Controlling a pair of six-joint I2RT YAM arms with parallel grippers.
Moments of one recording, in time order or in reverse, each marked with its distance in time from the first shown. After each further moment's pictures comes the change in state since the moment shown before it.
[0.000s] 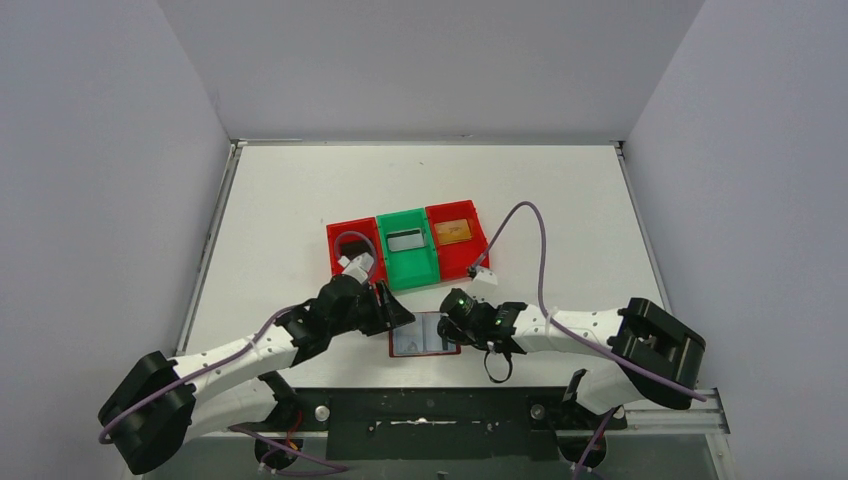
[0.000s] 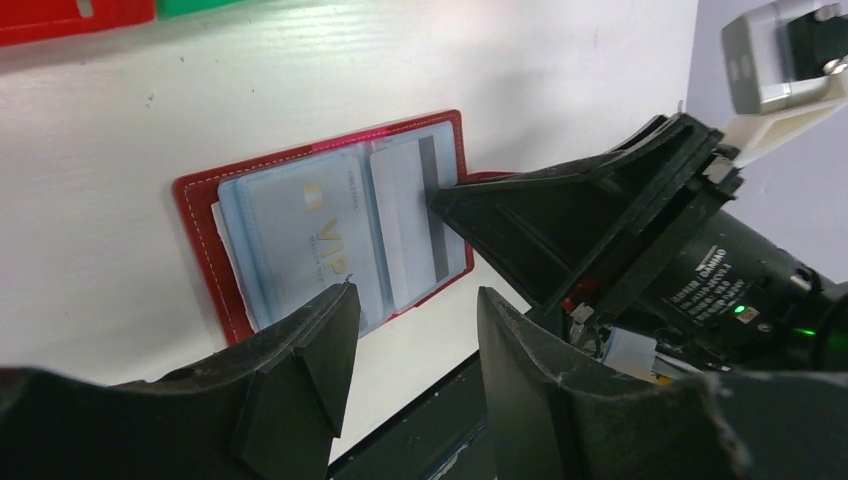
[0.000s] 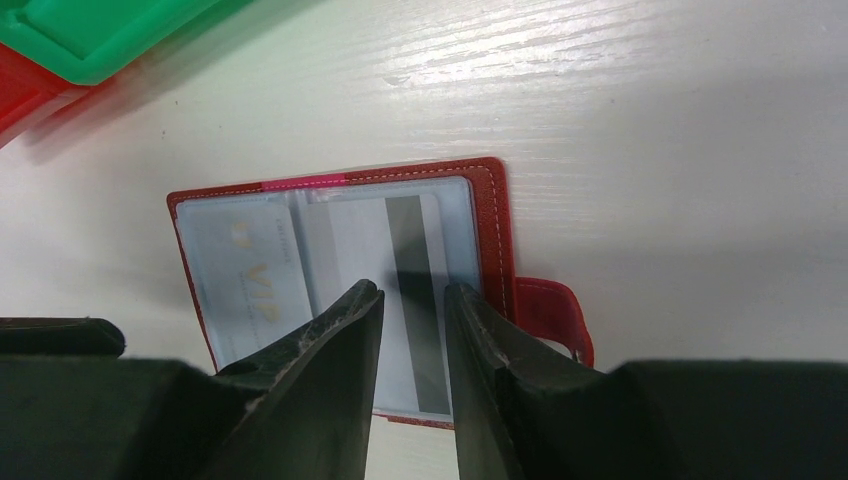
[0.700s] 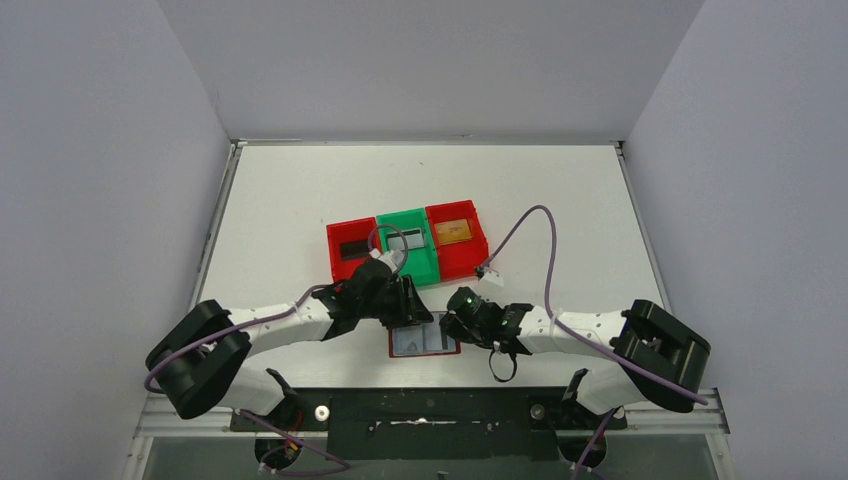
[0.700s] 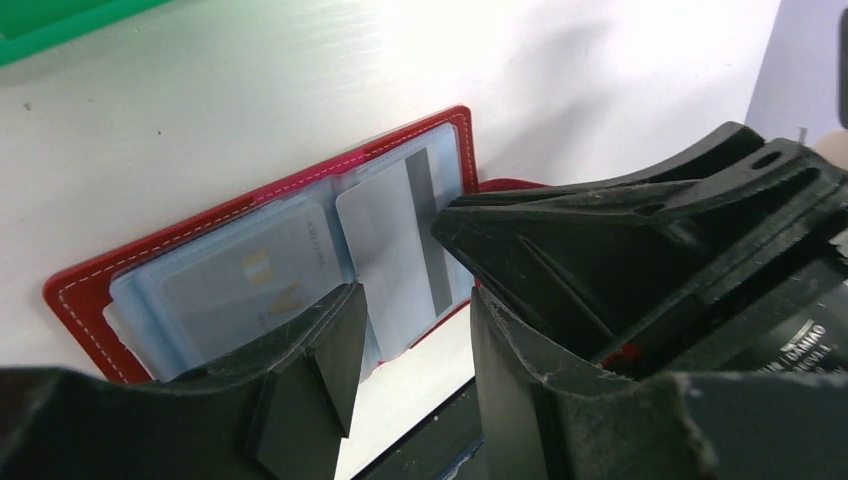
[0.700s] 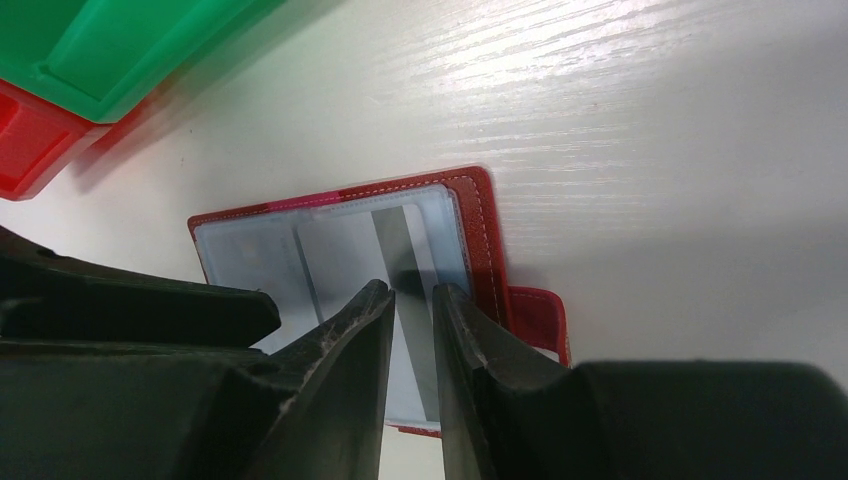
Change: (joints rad) left arm -0.027 0.384 0.192 0.031 0.109 0.040; right arm -0.040 -0.020 -0.055 0.075 -0.040 0.065
